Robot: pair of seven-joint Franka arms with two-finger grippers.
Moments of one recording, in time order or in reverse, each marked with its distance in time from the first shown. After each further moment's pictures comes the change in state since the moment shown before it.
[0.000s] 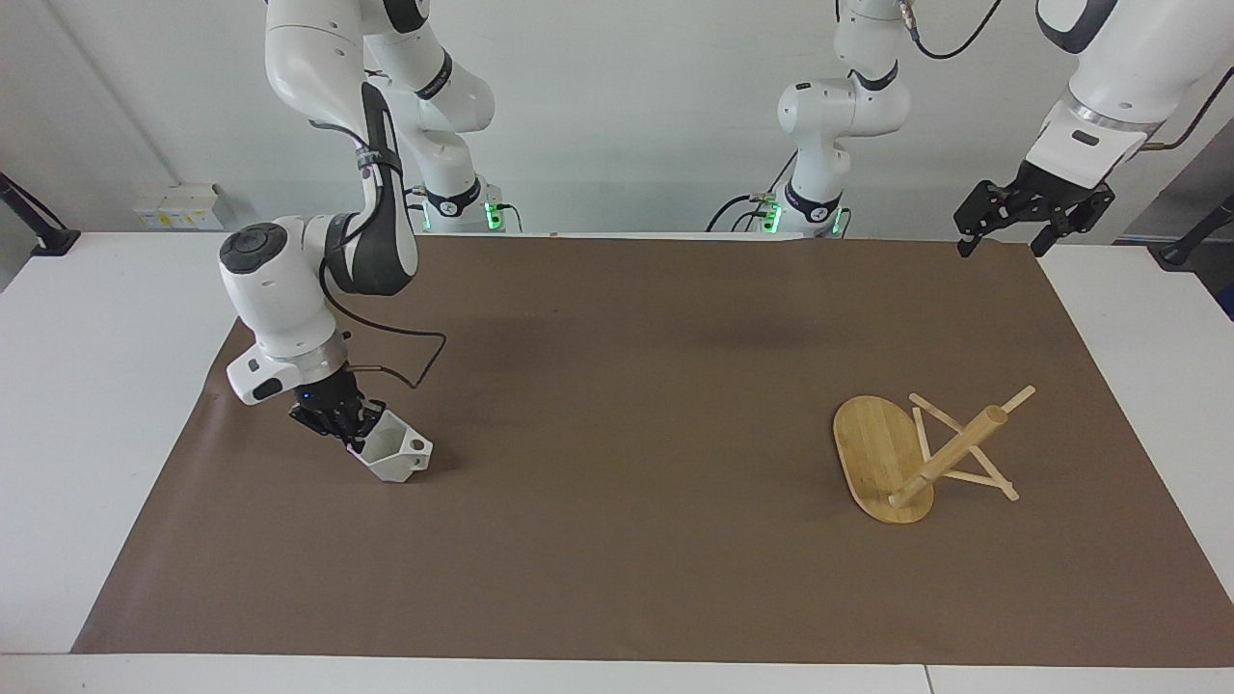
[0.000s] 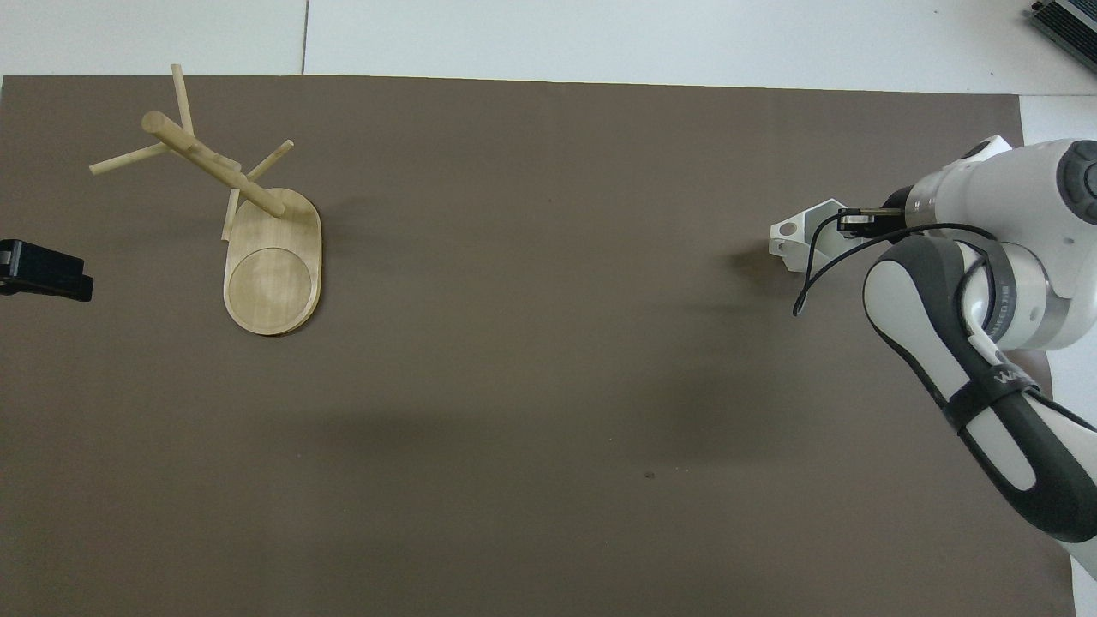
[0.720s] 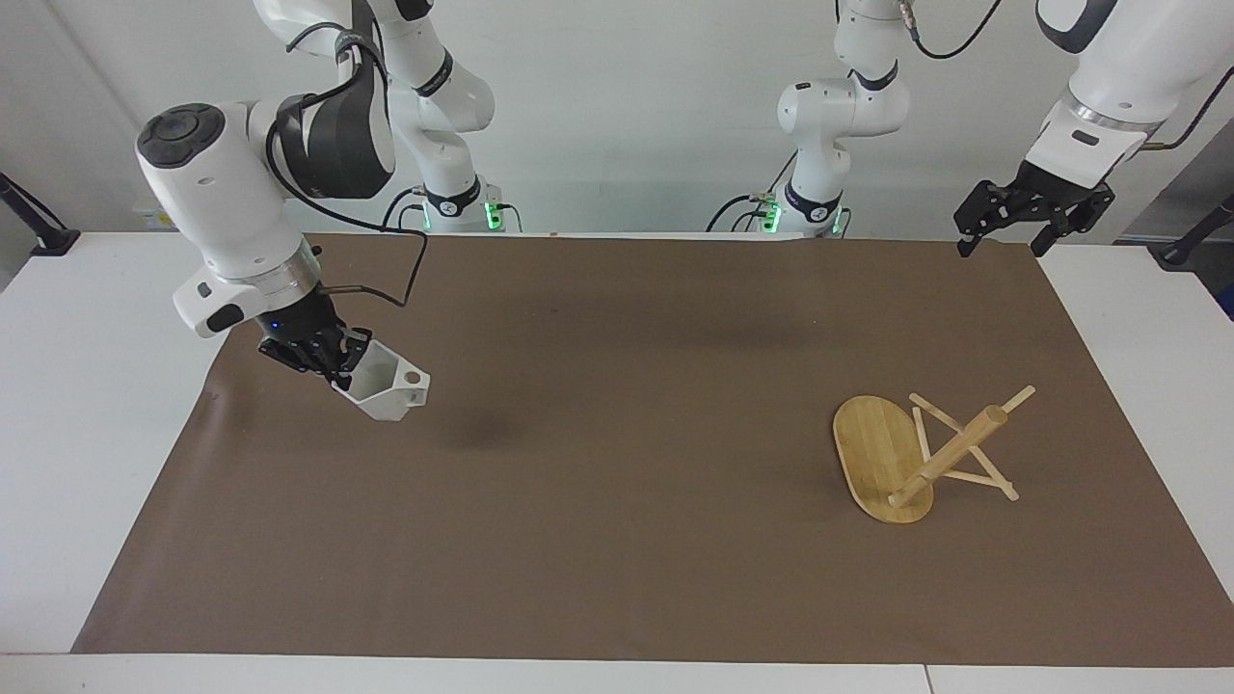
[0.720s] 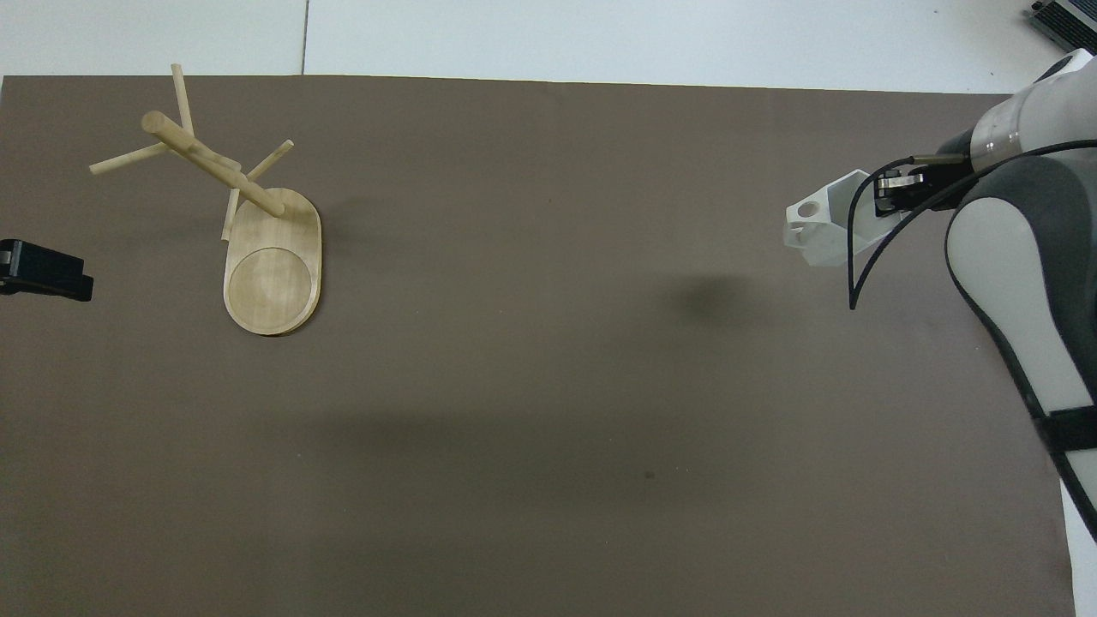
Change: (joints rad) left arm 0.000 0.000 0.000 0.000 0.000 0.000 0.000; right arm 0.001 -0.047 0.078 0.289 0.016 -0.414 0.000
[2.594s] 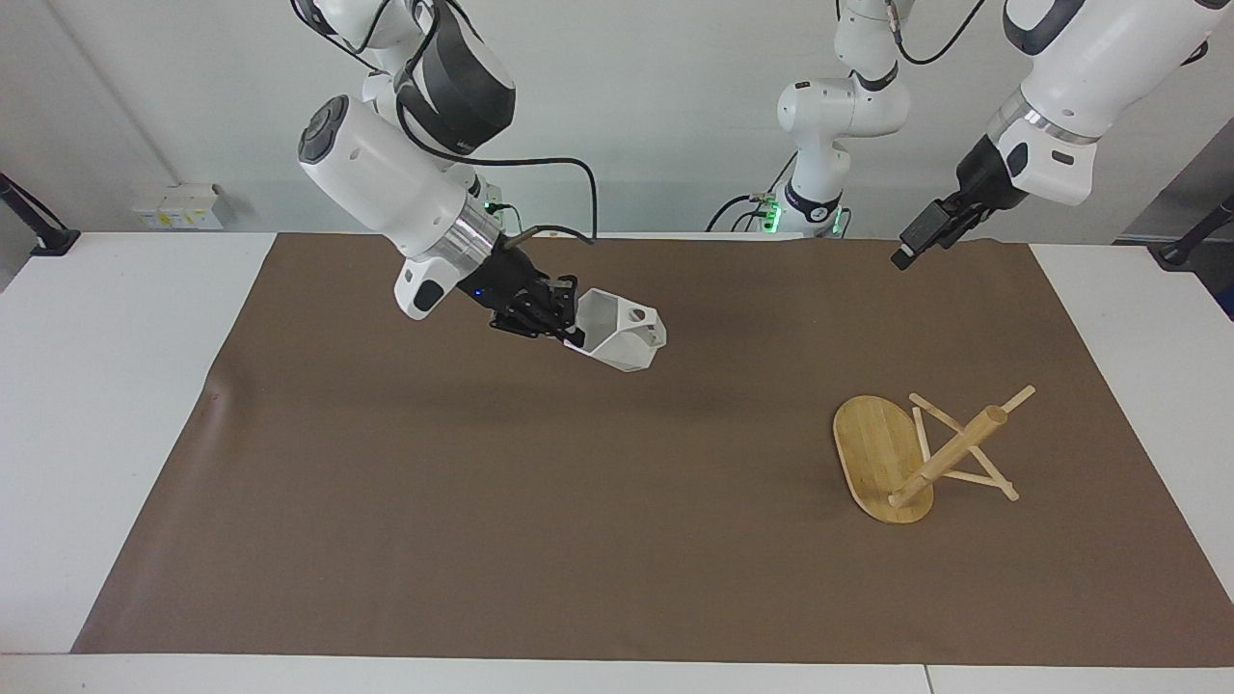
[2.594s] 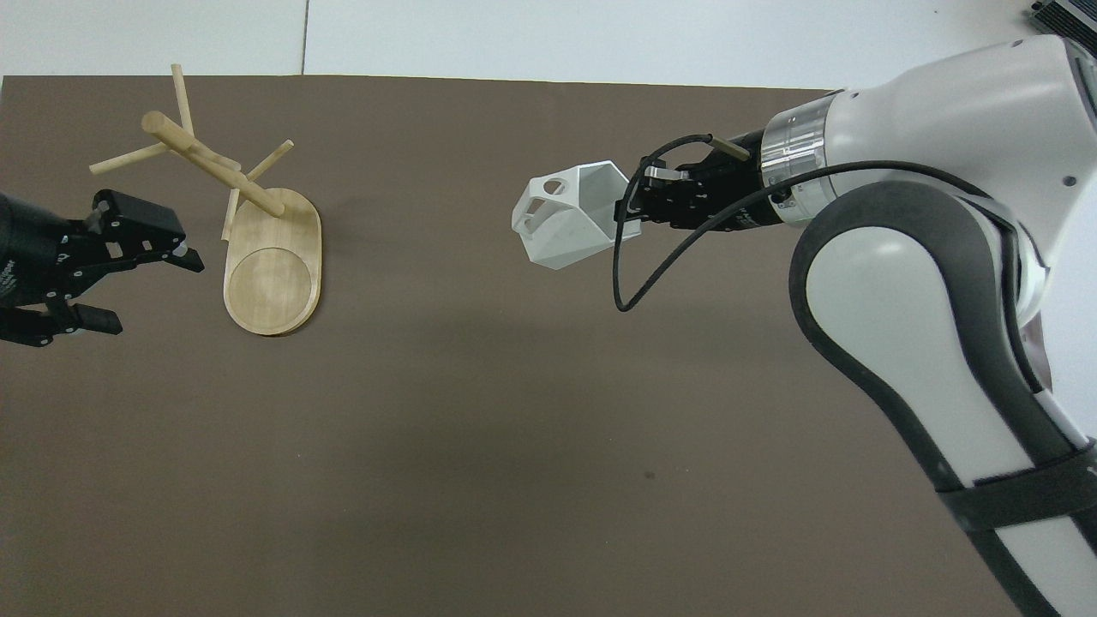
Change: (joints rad) left arm -0.042 0.016 -0.029 -0.026 -0.272 0.019 -0.740; right arm 0.008 0.012 0.303 -0.040 0.554 0.232 0.264
